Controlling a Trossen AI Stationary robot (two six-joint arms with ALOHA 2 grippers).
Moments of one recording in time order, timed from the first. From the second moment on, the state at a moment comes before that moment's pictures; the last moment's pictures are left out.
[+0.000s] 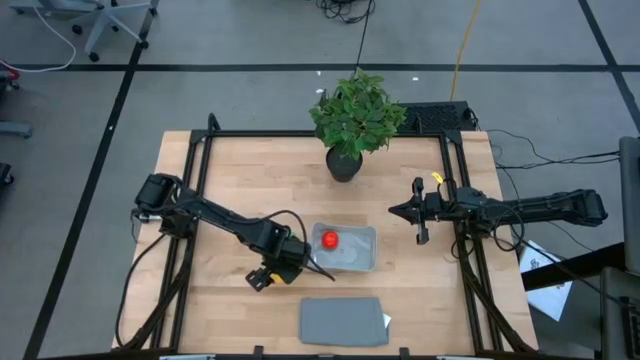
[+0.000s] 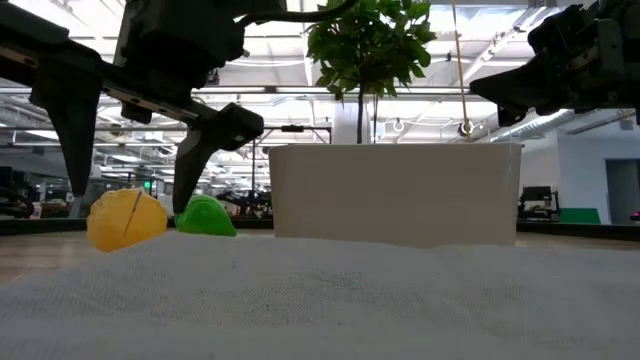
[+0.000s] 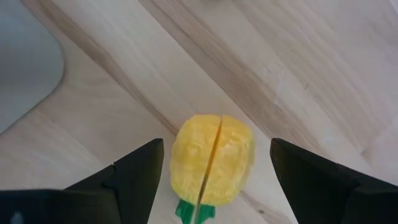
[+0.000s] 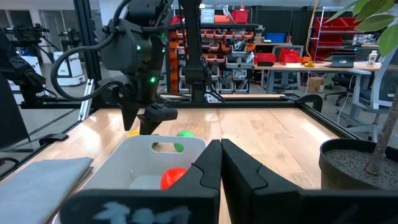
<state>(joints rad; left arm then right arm) -0.28 1.80 1.19 -0.77 0.26 0.46 -0.05 0.53 0.02 0.53 -0.05 0.01</state>
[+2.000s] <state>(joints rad) -0.28 1.80 1.08 -0.63 0.24 0.44 -0.05 0.52 0.02 0.53 -0.05 0.01</state>
